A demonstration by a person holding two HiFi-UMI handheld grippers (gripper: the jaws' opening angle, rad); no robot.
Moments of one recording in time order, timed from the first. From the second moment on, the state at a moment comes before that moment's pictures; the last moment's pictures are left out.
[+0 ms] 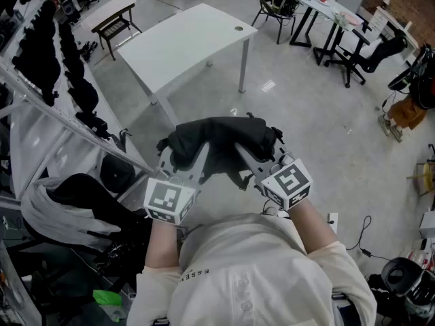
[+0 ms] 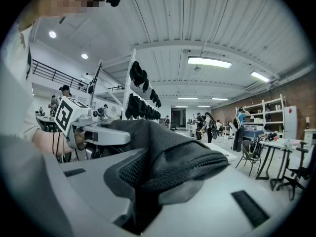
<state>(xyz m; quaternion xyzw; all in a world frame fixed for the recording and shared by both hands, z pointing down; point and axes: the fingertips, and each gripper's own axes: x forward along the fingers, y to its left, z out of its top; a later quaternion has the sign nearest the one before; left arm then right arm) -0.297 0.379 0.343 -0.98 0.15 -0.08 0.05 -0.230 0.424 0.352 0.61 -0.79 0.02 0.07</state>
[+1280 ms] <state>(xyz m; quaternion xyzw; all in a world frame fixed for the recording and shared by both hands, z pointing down) -0.168 0.268 0.367 -0.96 0.25 -0.11 0.02 -0.092 0.299 0.374 0.51 -0.85 0.06 0.06</state>
